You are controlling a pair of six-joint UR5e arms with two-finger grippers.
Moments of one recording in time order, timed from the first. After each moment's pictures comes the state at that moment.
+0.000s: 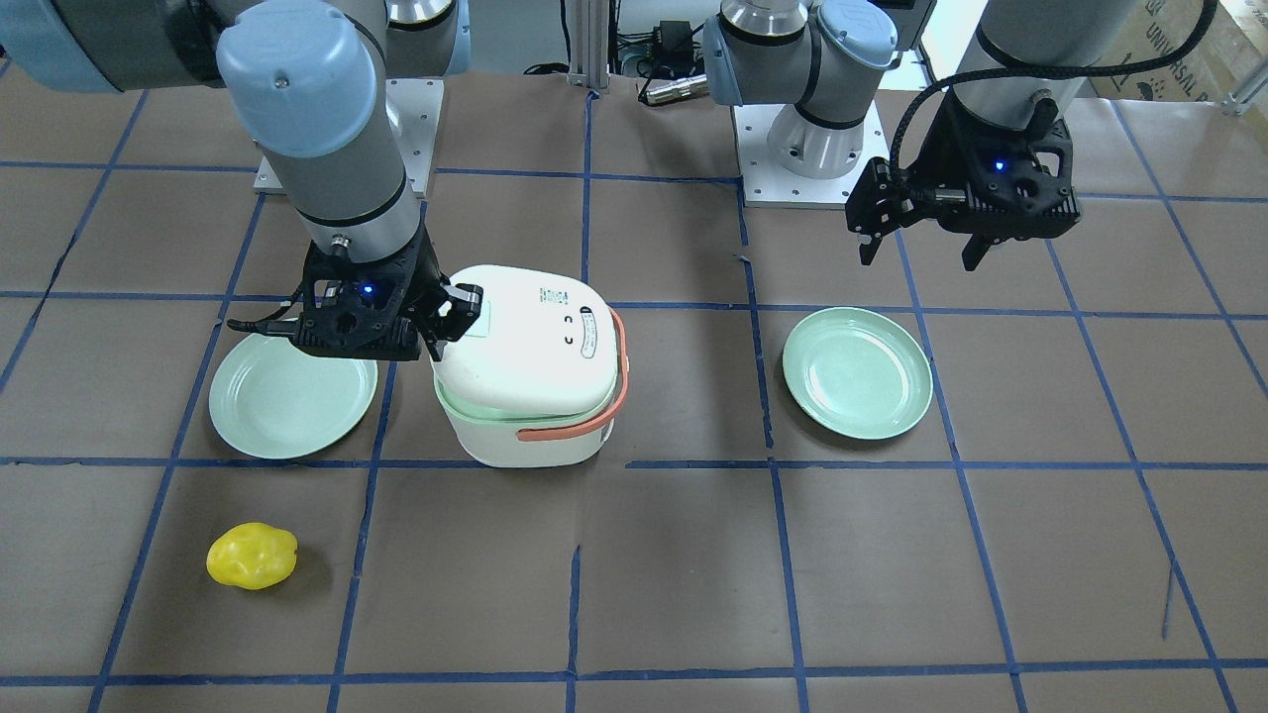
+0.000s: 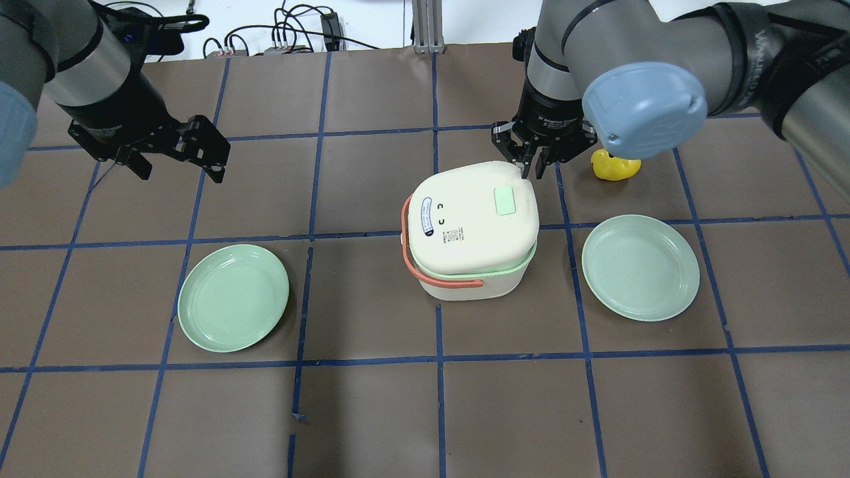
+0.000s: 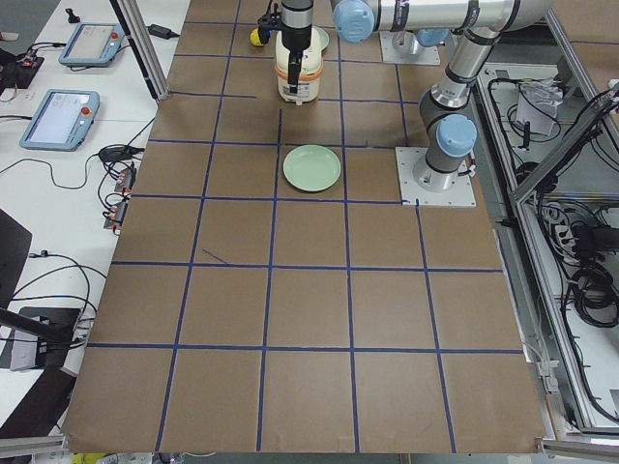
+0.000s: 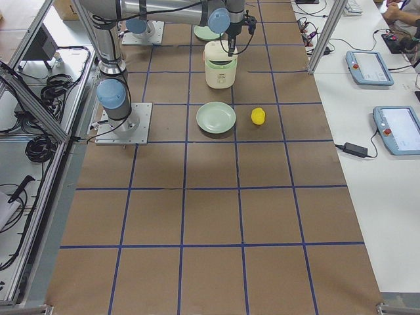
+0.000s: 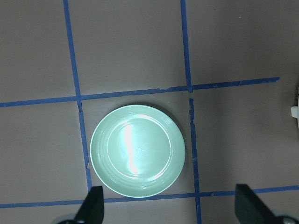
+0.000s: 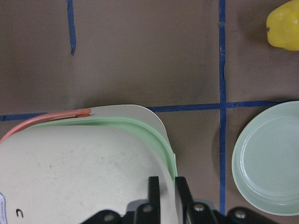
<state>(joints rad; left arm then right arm) -1.48 -1.51 -1.65 -1.52 1.61 0.17 1.73 -1.39 1.58 -1.76 -1.54 0.21</state>
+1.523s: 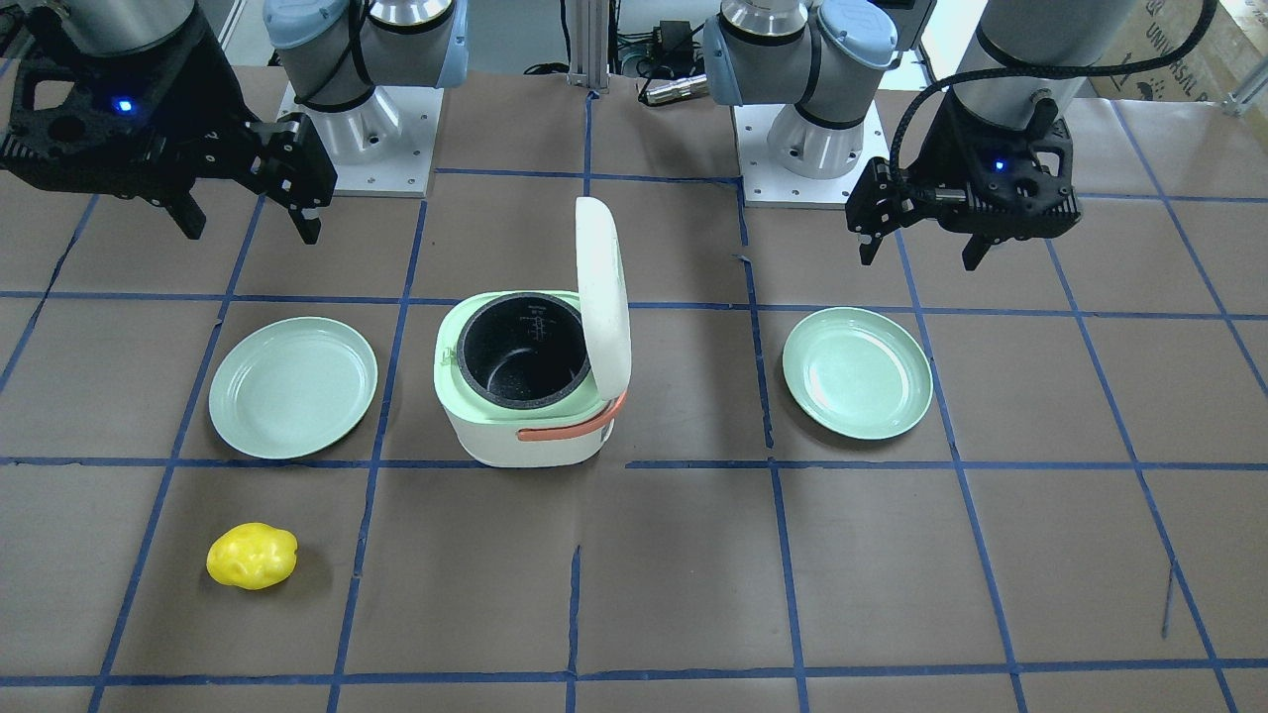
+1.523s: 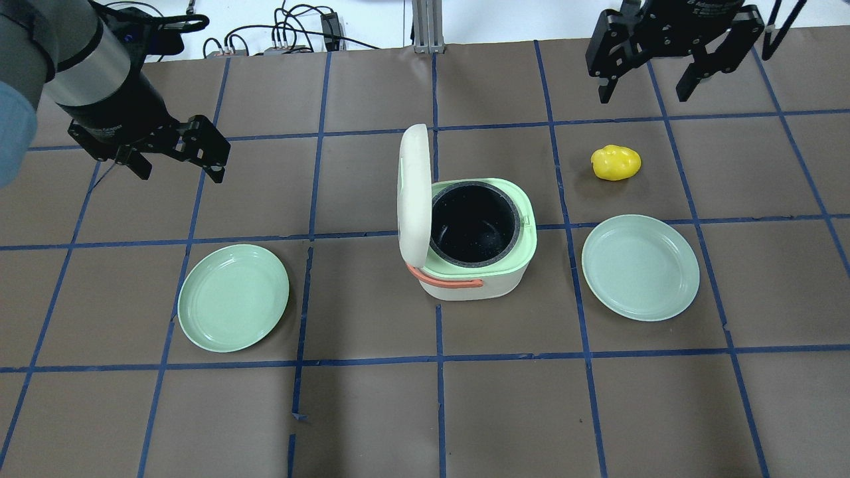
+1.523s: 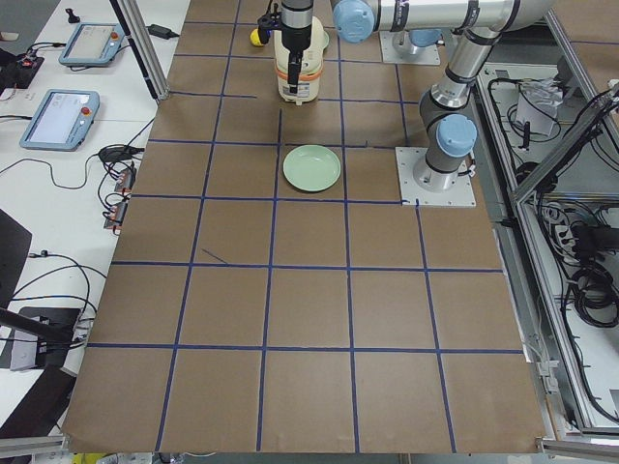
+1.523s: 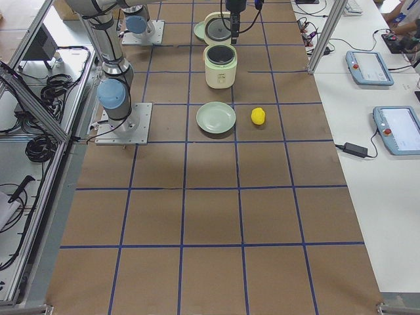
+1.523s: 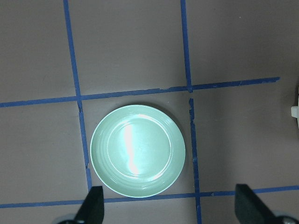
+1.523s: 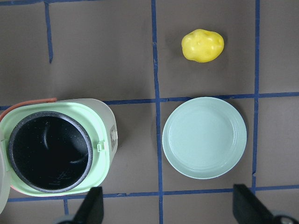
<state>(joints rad) -1.48 -1.51 -1.65 -1.52 1.61 0.17 1.57 -1.51 1.35 -1.43 -1.57 0.03</state>
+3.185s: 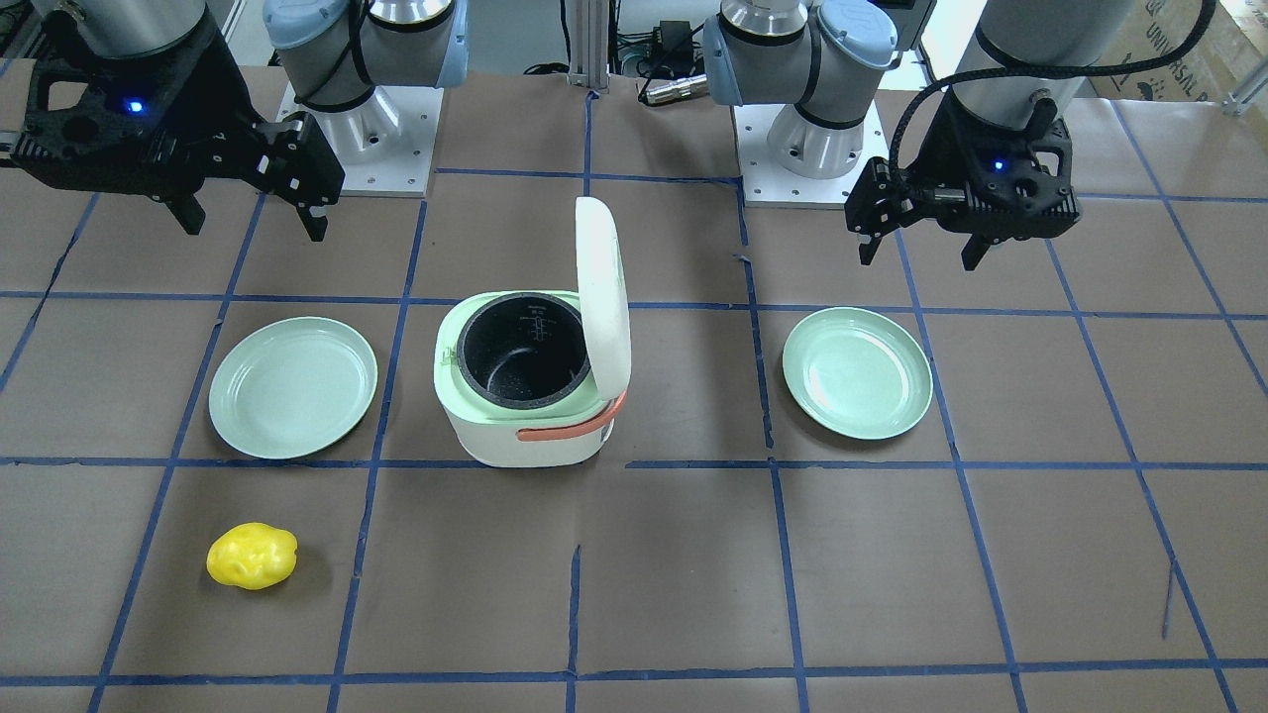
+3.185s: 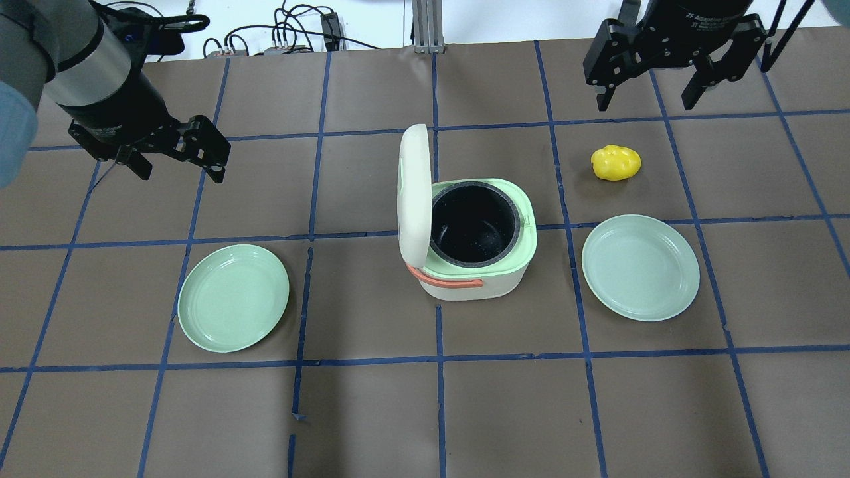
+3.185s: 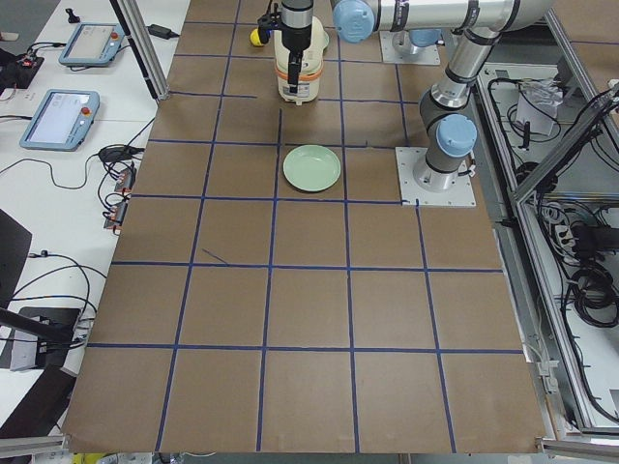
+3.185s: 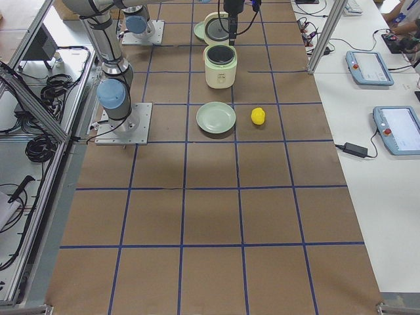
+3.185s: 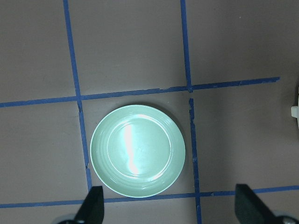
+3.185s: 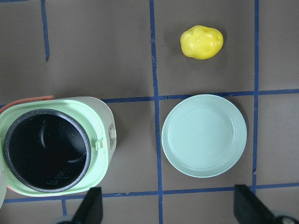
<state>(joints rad) -1.48 -1.51 -1.65 -1.52 1.61 0.17 1.58 -1.52 1.38 -1.45 -1.58 0.05</state>
